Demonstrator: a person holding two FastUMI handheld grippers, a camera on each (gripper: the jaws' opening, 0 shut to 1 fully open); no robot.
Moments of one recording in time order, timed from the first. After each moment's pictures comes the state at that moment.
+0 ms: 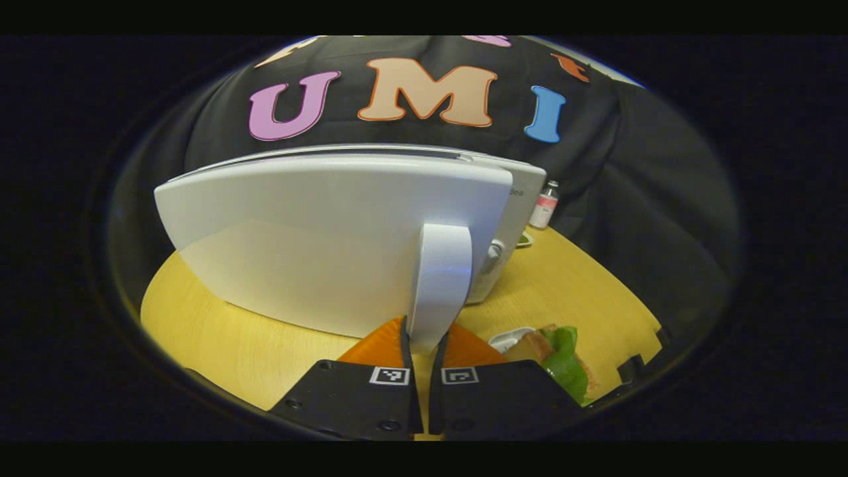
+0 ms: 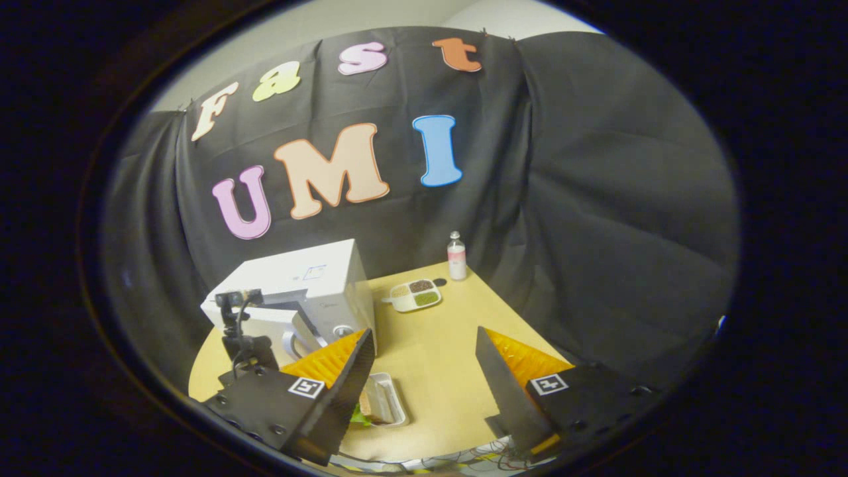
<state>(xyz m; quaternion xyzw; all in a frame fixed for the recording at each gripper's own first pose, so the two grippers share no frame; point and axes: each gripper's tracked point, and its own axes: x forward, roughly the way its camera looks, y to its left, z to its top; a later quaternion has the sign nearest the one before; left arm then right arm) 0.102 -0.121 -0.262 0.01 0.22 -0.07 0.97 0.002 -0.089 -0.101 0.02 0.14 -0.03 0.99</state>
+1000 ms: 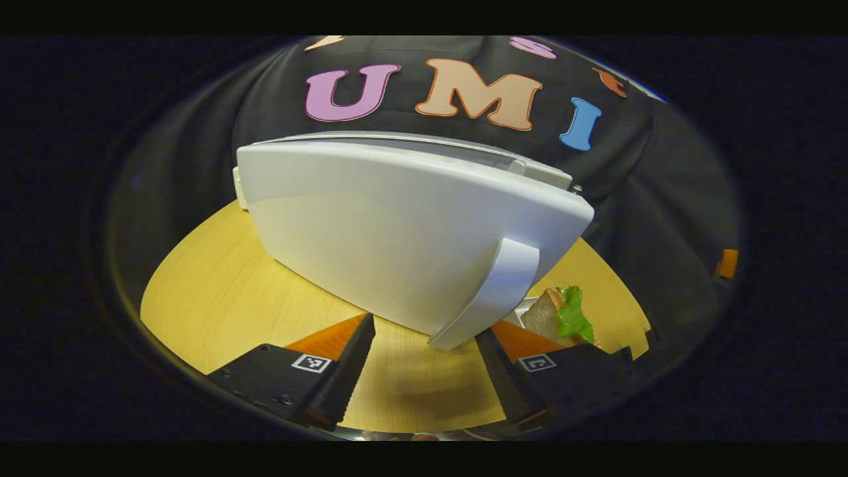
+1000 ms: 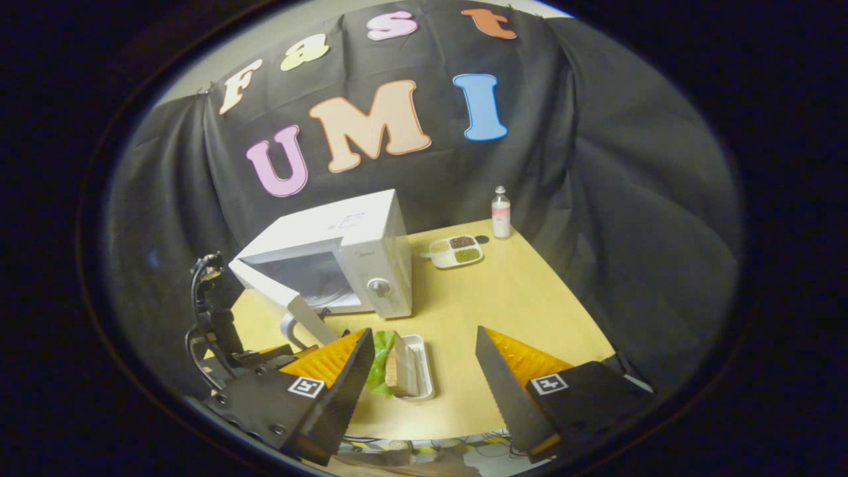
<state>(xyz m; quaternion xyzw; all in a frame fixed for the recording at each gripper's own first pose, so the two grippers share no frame) 0.026 -0.062 -0.251 -0.03 0.24 -0.01 0.97 -0.004 -0.049 -0.163 0.02 0.23 0.06 0.97</state>
